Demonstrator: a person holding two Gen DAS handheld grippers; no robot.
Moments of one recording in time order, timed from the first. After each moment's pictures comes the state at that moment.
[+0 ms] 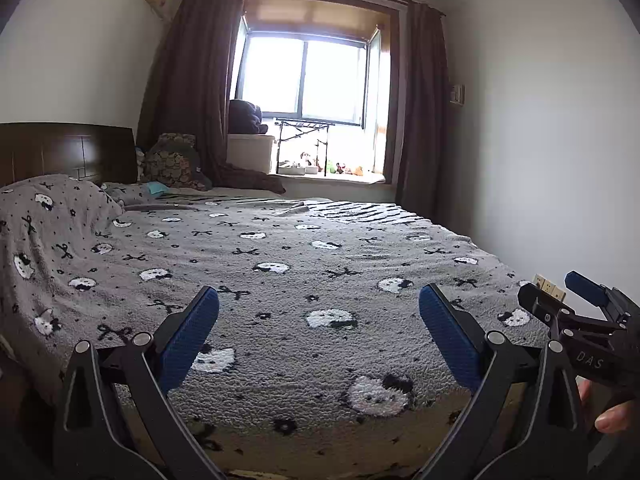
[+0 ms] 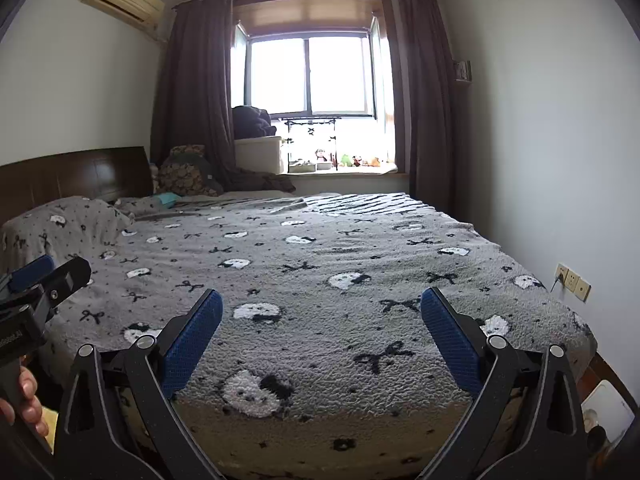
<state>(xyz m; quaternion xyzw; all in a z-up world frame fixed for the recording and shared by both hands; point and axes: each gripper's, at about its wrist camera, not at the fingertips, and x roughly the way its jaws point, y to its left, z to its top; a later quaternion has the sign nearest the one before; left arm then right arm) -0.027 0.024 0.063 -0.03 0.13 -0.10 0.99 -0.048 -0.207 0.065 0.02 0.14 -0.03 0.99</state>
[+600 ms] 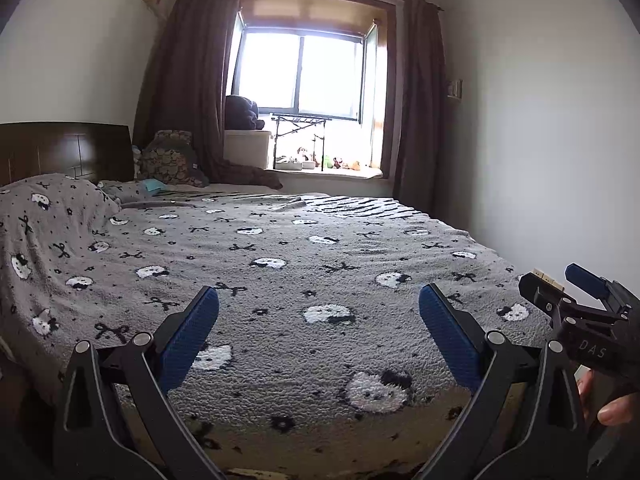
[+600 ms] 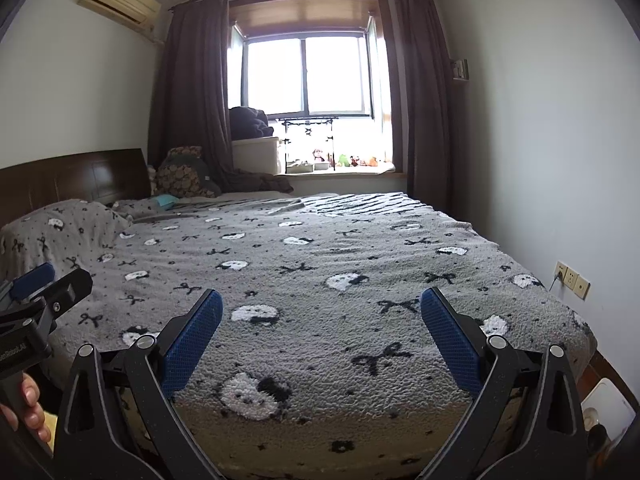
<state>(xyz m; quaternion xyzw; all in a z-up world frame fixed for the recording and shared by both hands) -0.024 0.020 0.061 -0.02 0.13 -0.11 0.99 -0.043 -0.213 0.066 0.03 0.14 -0.03 0.99</state>
